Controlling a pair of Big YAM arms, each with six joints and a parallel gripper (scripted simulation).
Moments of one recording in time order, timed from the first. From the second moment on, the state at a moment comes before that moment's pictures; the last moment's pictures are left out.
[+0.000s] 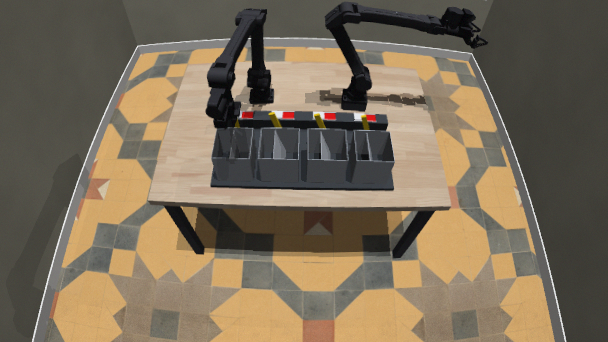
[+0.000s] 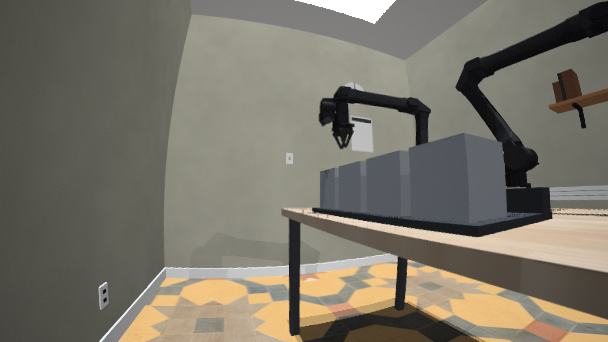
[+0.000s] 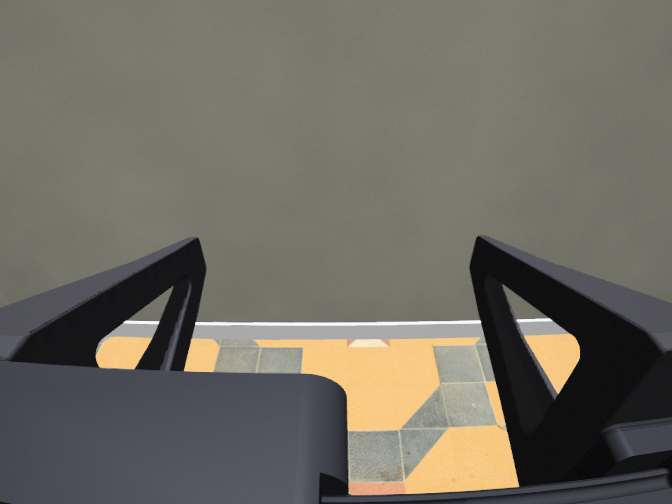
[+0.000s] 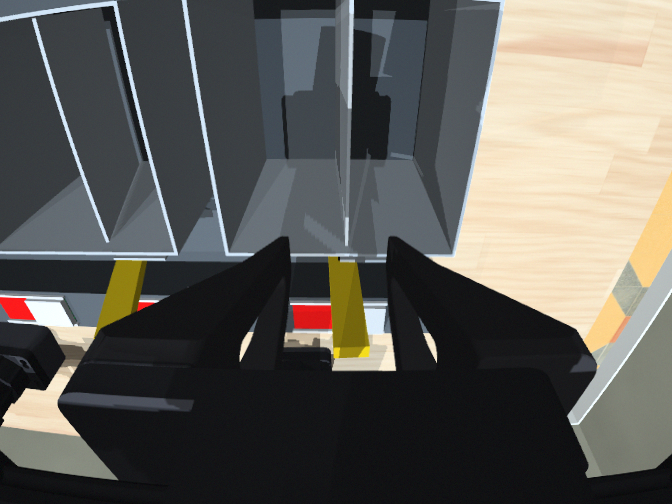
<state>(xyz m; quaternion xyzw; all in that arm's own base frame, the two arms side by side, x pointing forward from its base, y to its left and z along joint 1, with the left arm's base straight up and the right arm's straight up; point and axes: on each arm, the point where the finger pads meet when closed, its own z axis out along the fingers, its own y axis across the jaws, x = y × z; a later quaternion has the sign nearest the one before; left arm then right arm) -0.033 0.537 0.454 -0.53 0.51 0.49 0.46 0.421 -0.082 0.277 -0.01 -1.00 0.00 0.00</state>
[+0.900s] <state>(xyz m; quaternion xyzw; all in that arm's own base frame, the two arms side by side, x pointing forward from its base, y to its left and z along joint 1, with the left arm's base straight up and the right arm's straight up) -0.033 0.537 0.454 -0.53 0.51 0.49 0.46 0.421 -0.082 0.277 -0.01 -1.00 0.00 0.00</state>
